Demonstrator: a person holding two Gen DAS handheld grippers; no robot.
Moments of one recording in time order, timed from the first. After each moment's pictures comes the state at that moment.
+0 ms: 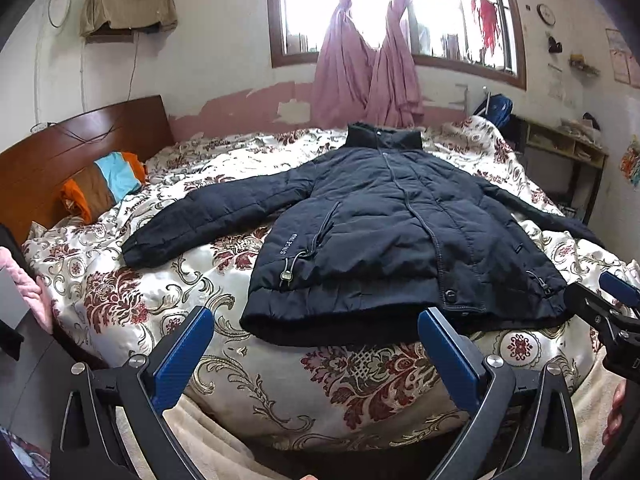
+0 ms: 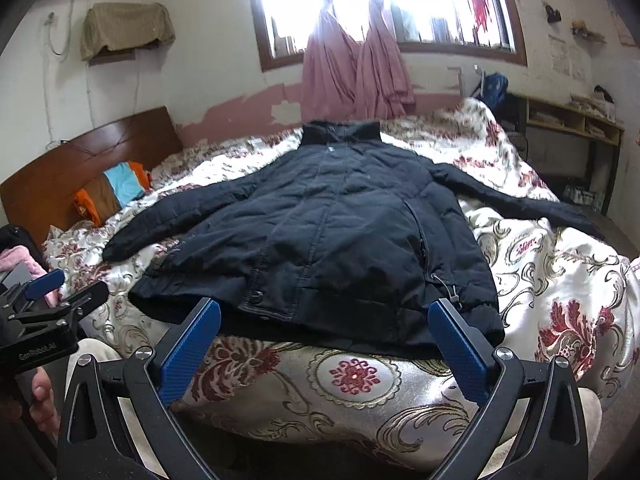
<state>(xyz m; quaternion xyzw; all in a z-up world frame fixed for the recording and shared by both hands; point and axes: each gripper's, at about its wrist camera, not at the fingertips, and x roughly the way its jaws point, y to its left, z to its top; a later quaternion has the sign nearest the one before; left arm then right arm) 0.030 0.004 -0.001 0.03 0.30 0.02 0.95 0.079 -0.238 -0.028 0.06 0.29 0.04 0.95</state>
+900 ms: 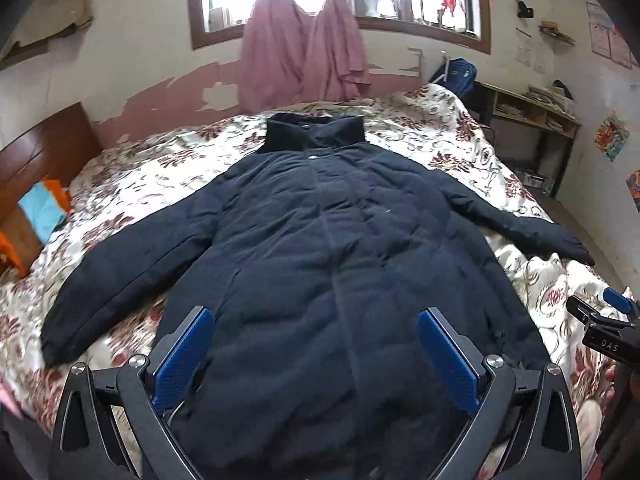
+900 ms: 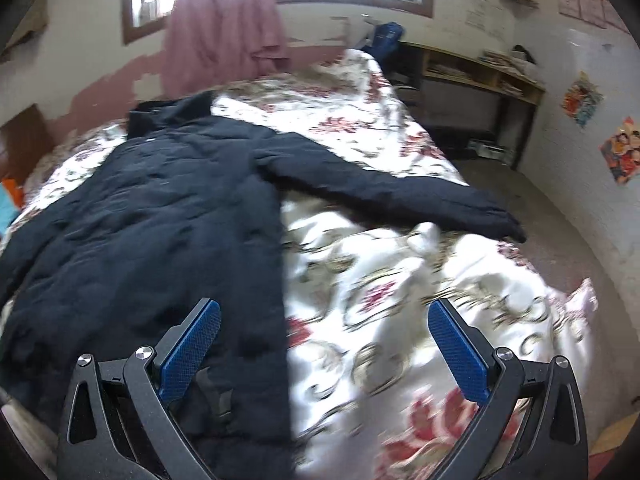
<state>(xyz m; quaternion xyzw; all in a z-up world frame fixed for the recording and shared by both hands) 0.229 -0.115 0.029 0.06 0.35 -0.08 0.93 0.238 -0.409 -0.044 0.06 0.38 -0.17 0.91</state>
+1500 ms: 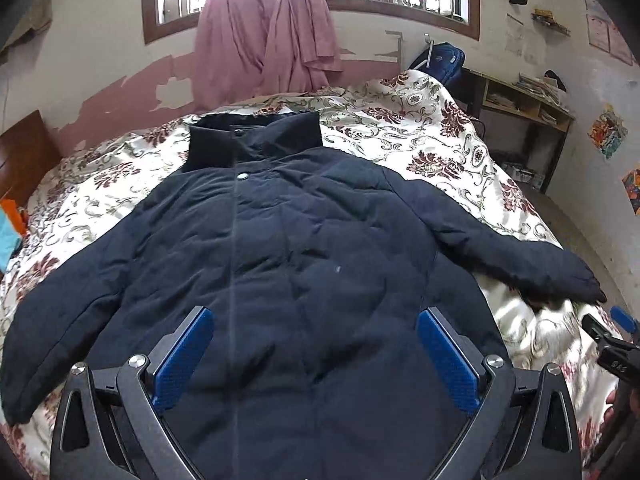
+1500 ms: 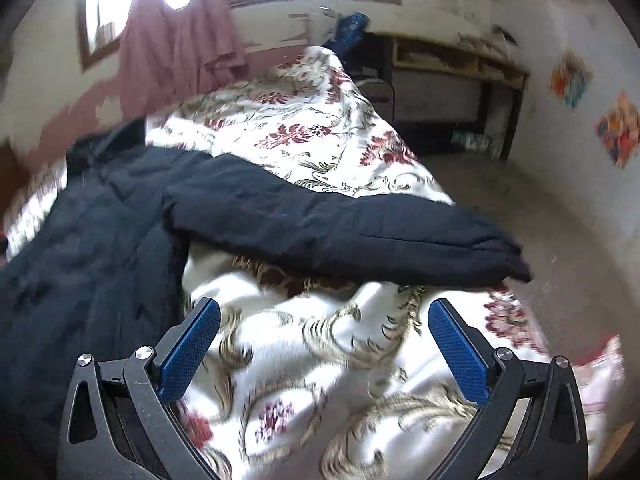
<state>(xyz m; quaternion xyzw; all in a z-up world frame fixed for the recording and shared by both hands) 0.365 -0.211 -0.004 0.06 0.37 -0.11 0.92 0.313 -0.521 -0.073 0.12 0.36 -0.18 0.91</state>
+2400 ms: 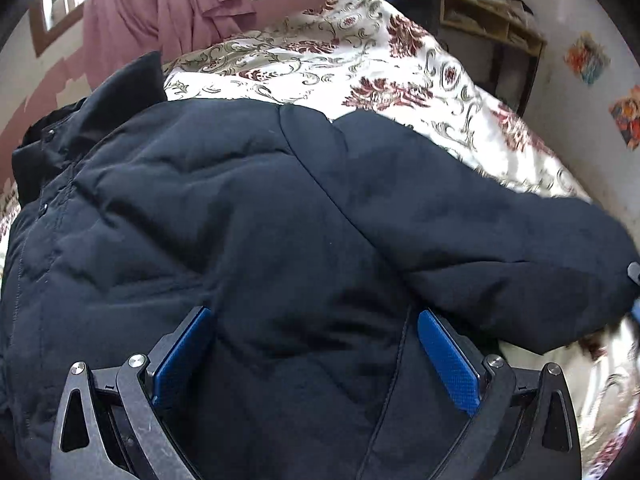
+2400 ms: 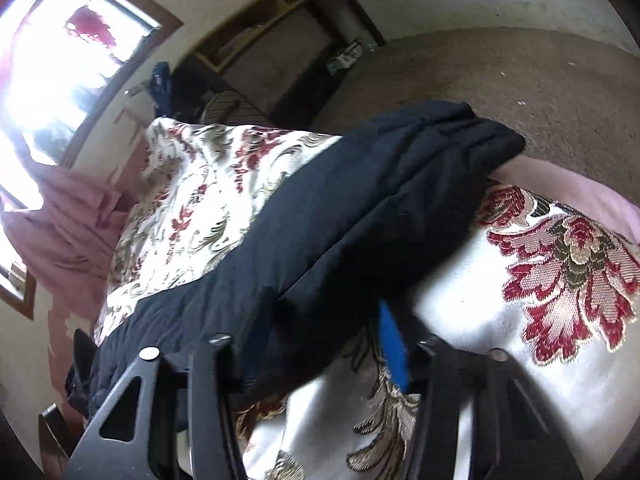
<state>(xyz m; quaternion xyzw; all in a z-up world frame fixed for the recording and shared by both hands) 0.491 -0.372 -0.123 0.15 0.44 -0.19 0.86 0.350 -0.620 -0.187 0.47 0.25 -0.31 0.79</state>
